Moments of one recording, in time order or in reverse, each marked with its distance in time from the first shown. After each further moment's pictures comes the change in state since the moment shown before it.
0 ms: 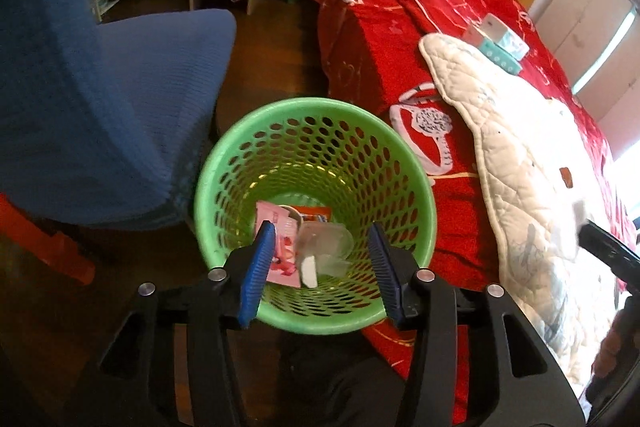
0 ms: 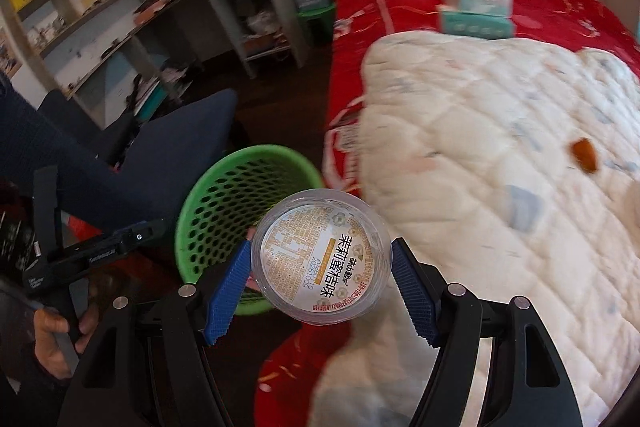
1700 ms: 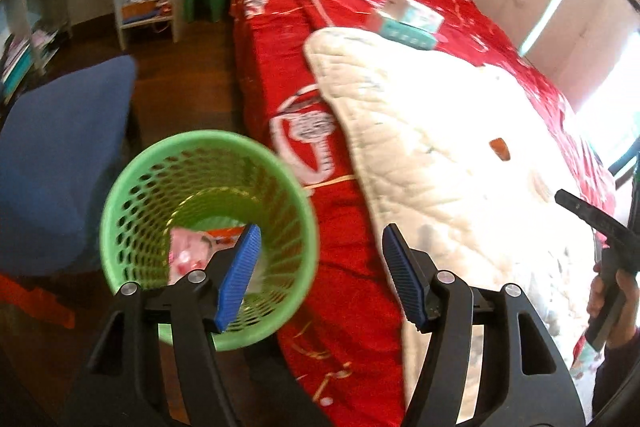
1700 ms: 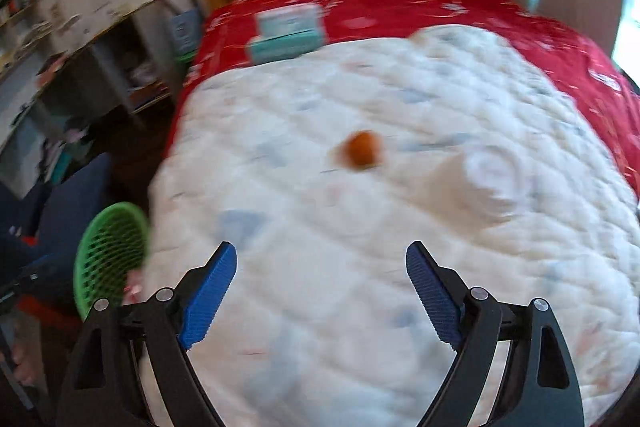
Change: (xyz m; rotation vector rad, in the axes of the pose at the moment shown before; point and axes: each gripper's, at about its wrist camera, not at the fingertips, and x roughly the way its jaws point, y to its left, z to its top) left arm -0.005 -0.132 0.007 0.204 -0.007 -0.136; right arm -0.092 -0.191 -0.021 0.232 -0.116 -0.353
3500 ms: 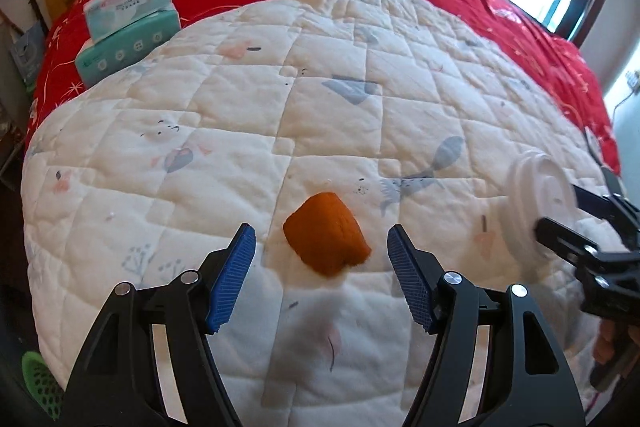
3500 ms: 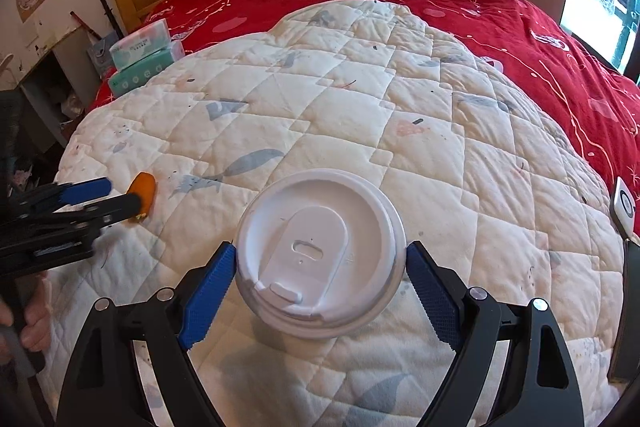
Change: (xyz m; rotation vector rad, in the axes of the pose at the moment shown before) left arm 0.220 -0.319 0.082 0.483 0.134 -0.138; right arm 0.059 -0.170 0.028 0.123 0.009 -0.142
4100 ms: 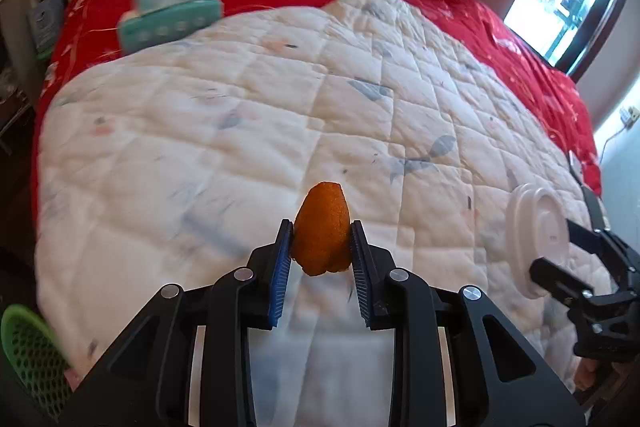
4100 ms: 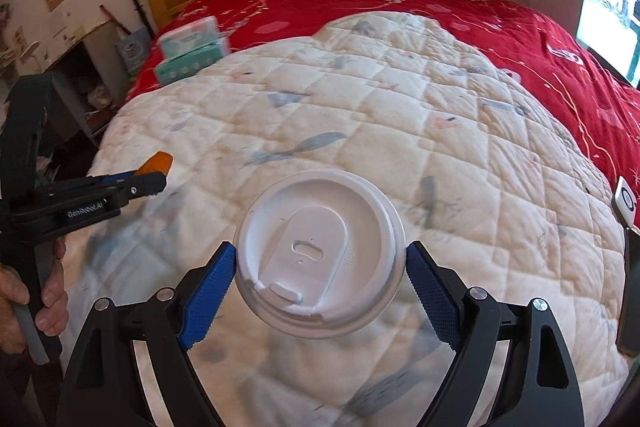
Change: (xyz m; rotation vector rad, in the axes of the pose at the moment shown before) left arm -0.055 0.034 -0.040 -0.123 -0.060 -0.053; right arm -0.045 0.045 -0.031 -0.057 -0.029 0.073
